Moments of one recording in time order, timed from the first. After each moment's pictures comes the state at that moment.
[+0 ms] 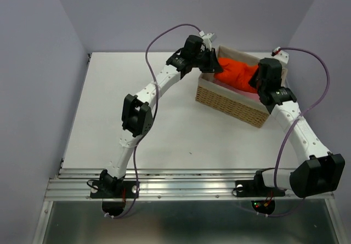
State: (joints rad) left arm -0.65 2.36 2.40 -0.44 0.46 -0.54; right arm 0.18 1.26 1.19 -0.36 0.43 0.46
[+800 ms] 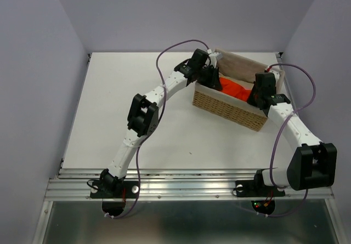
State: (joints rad) left arm -0.68 2.47 2.35 -0.53 0.54 -0.42; right arm 0.10 1.33 1.01 -0.44 0.31 0.44
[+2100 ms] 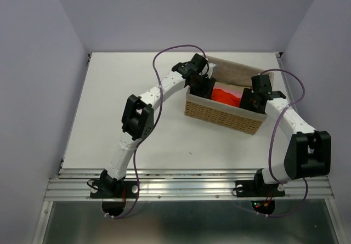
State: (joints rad) left arm -0.71 2.32 2.21 -0.85 0.34 -0.23; right arm 0.09 1.43 1.02 -0.61 0.12 0.39
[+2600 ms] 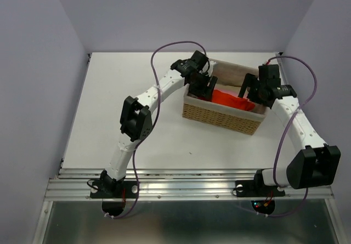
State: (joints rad) left arm -0.72 2.29 2.25 -0.94 0.29 -0.21; right arm 0.09 1.34 1.17 -0.69 0.15 0.40
